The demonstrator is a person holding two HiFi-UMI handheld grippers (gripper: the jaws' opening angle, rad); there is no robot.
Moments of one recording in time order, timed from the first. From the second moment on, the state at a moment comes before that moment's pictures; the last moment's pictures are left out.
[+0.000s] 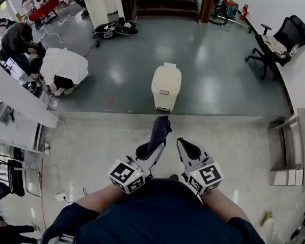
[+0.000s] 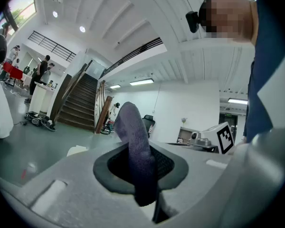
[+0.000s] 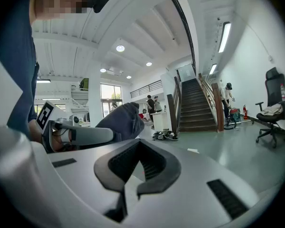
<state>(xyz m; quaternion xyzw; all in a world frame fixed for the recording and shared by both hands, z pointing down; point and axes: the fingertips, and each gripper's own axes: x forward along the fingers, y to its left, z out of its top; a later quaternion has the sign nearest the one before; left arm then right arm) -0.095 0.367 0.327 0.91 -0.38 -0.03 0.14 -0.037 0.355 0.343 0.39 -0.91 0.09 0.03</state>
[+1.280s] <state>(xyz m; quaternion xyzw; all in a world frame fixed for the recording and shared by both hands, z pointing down) -0.055 0.321 0.338 0.90 -0.42 -0.02 0.14 0.019 0.308 0.351 0.38 -0.92 0.09 0.03</state>
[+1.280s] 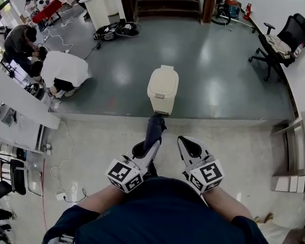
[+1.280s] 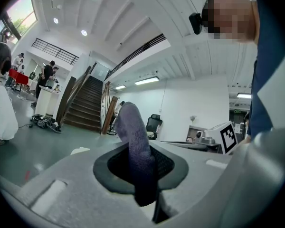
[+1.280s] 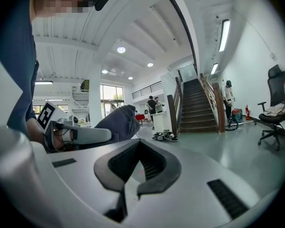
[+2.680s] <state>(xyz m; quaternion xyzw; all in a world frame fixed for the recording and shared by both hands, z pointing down) -0.123 -0.119 0.451 0.87 -0.45 0.07 0.20 -0.018 -0.087 0.403 0.41 -0.90 0.15 0.08</state>
